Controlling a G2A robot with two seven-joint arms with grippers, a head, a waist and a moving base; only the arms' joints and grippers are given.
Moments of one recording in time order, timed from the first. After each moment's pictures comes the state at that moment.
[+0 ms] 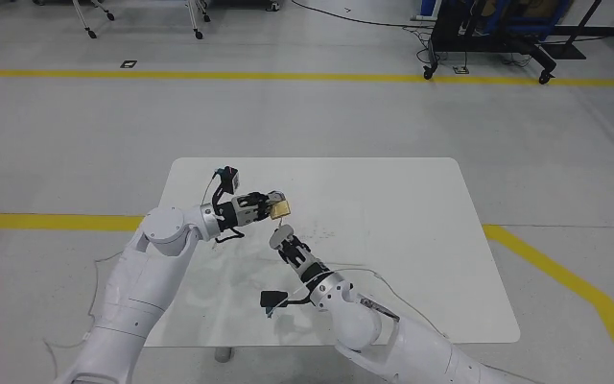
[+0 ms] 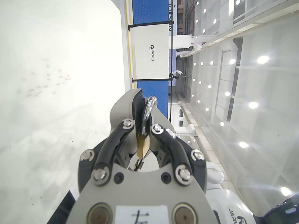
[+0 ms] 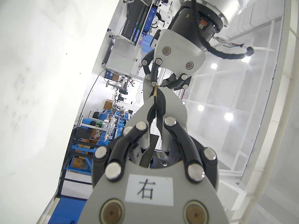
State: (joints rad) left arm 1.02 -1.16 -1.18 -1.26 -0.39 0.00 -0.99; right arm -1.21 -1.19 0.53 -1.76 -3.07 -0.17 0.33
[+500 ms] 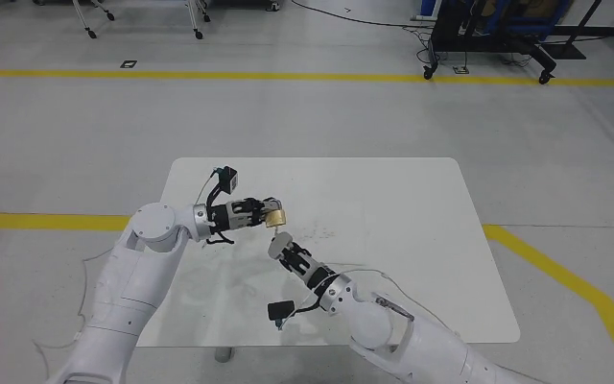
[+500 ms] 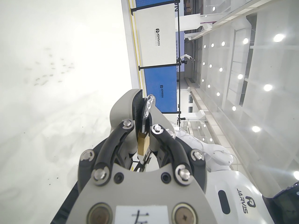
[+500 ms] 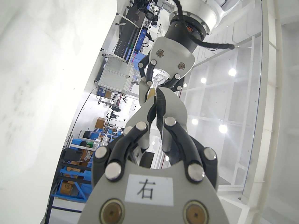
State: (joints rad) left arm 1.02 -1.14 -1.21 -1.27 -0.34 -0.04 -1.13; right arm -1.24 -1.11 0.57 -1.81 -3.07 -0.08 0.17
